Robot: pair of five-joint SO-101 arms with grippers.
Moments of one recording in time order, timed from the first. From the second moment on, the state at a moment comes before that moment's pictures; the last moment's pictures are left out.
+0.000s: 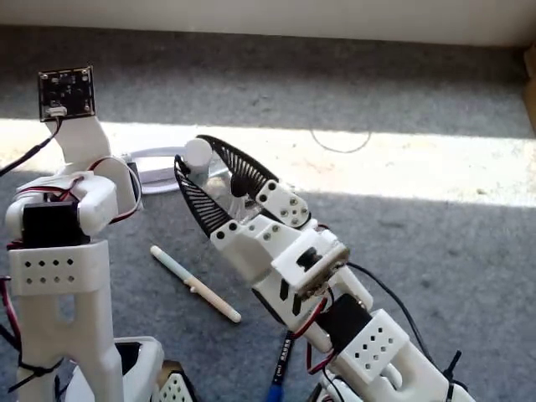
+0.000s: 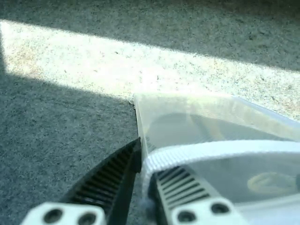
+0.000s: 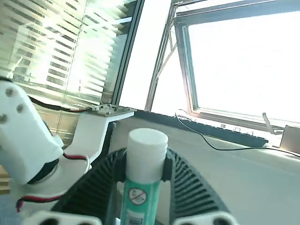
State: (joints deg) left arm -10.5 -39.9 20.4 77.6 11.0; right arm -46.5 -63.4 63.1 -19.2 12.0
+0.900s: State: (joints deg) left arm -10.4 -39.9 20.4 77.6 11.0; right arm -36.7 -45.5 59.2 -19.6 -23.3
